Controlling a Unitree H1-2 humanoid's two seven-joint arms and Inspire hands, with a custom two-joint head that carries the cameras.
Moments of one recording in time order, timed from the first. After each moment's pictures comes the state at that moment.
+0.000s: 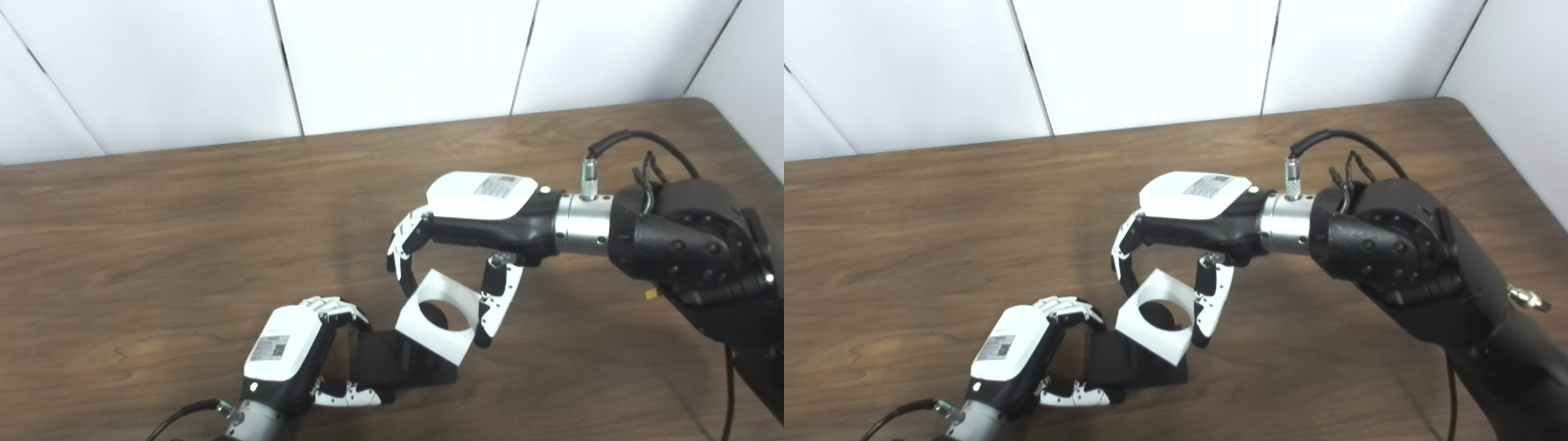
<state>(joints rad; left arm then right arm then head) 0.17 0.21 -0.41 -0.39 0.92 0.02 -0.22 -0.52 -0.60 0.37 -0.79 -0.40 0.43 0.98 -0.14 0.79</state>
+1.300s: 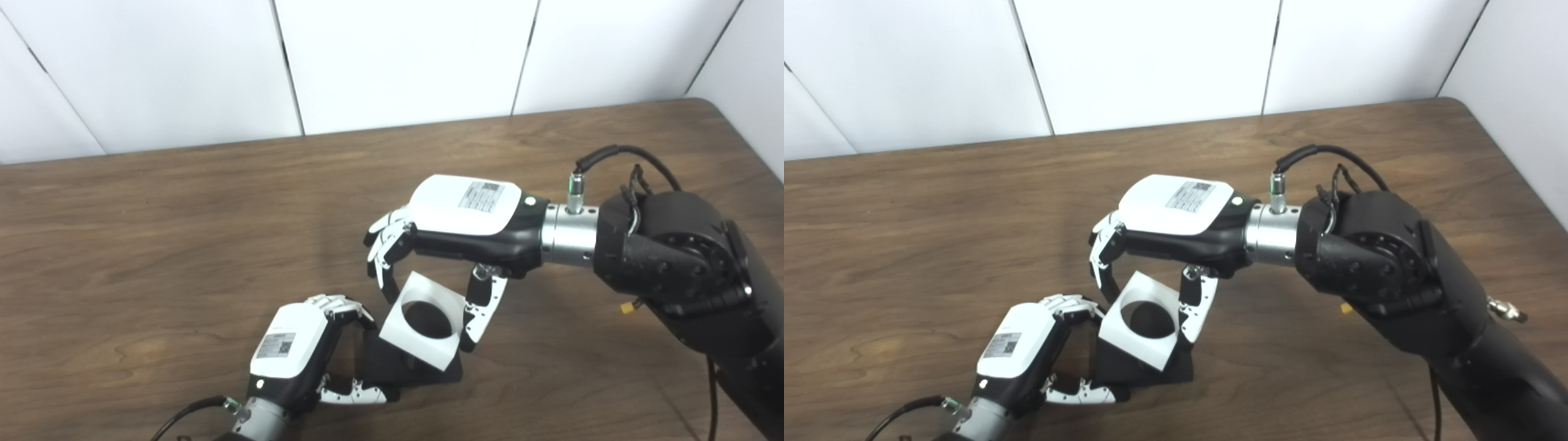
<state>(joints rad) 0.16 0.20 -0.42 -0.39 0.94 0.03 -0.22 -0.50 -0.54 0.38 -0.79 -0.44 0.29 0.95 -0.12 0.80</state>
